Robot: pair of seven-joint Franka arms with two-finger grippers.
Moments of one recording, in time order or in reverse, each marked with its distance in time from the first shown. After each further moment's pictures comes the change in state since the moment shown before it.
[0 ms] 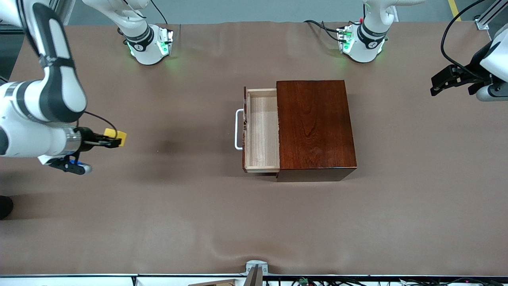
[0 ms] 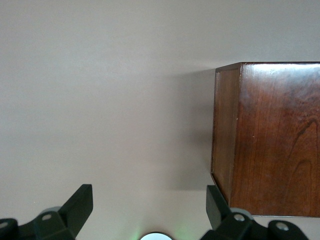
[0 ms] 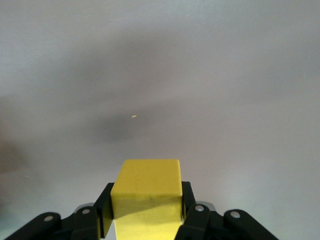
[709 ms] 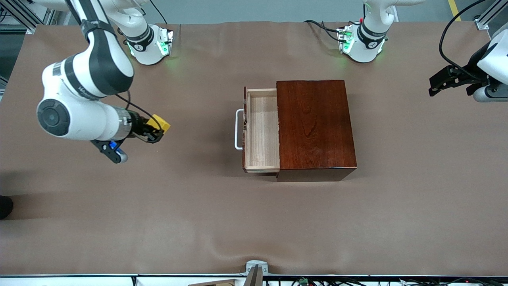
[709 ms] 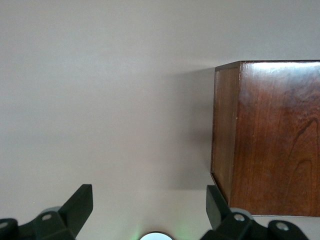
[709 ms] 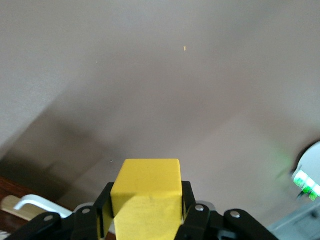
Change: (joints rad) left arm 0.000 0.002 -0.004 -0.006 0.000 0.003 0.000; right arm 0.228 -0.023 0.003 0.067 0.135 -0.042 0.696
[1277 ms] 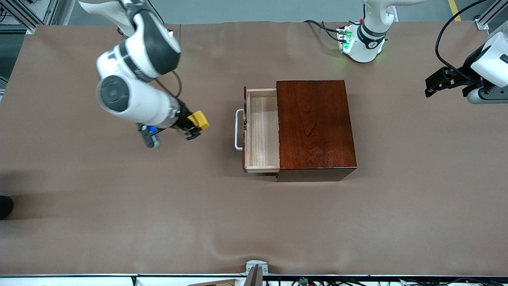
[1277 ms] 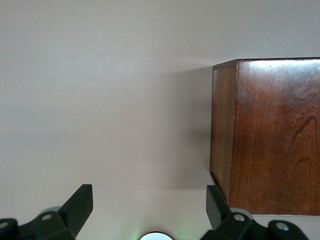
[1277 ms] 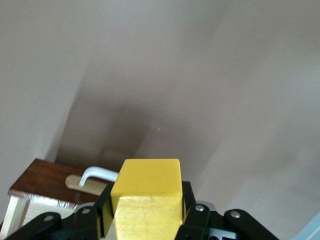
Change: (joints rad) left arm 0.000 0.005 -0.012 -0.002 0.000 0.002 0.000; right arm 0.224 0.014 0.000 -0.002 0.036 0.194 0.541
